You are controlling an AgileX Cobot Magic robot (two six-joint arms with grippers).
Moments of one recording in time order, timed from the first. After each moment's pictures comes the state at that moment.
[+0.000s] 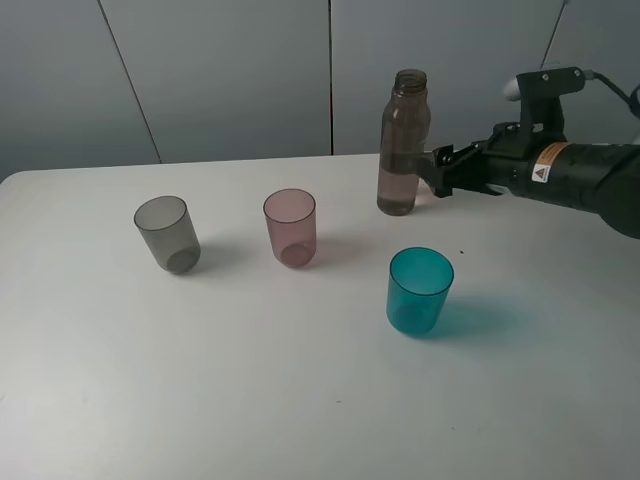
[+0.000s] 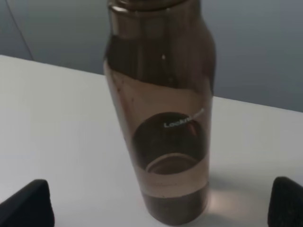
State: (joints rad) left arm 0.03 0.00 -0.51 0.08 1.08 0.03; right arm 0.15 1.77 -0.63 -0.51 -0.68 0.41
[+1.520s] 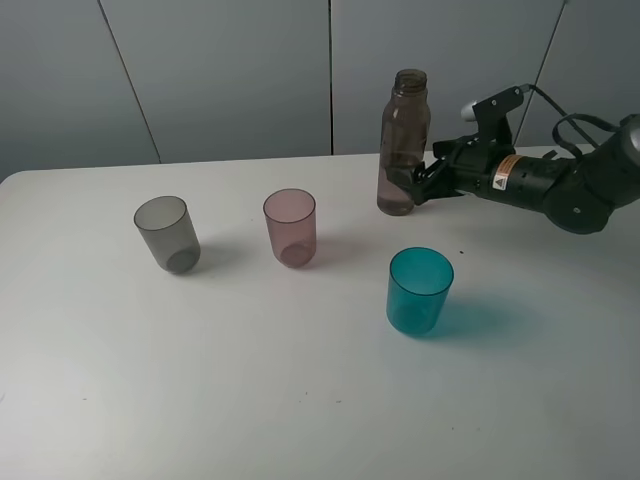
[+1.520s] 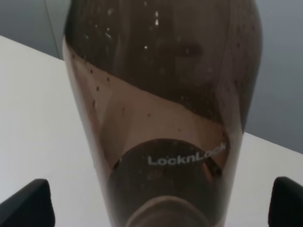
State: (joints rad) left arm 0.03 0.00 -0.51 0.08 1.08 0.03; right arm 0.09 2.14 -0.89 -0.70 -0.90 0.32
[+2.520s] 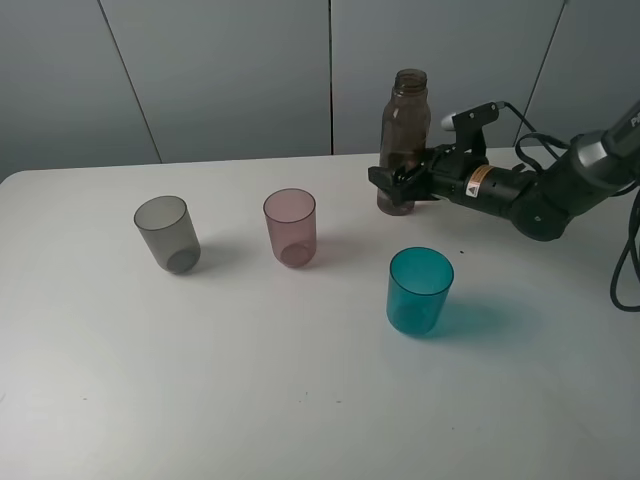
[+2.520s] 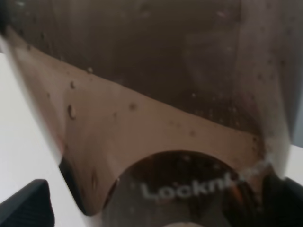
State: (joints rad) left arm 0.03 0.00 -0.51 0.08 1.08 0.03; right arm 0.14 2.28 -1.01 -0.64 -0.95 0.35
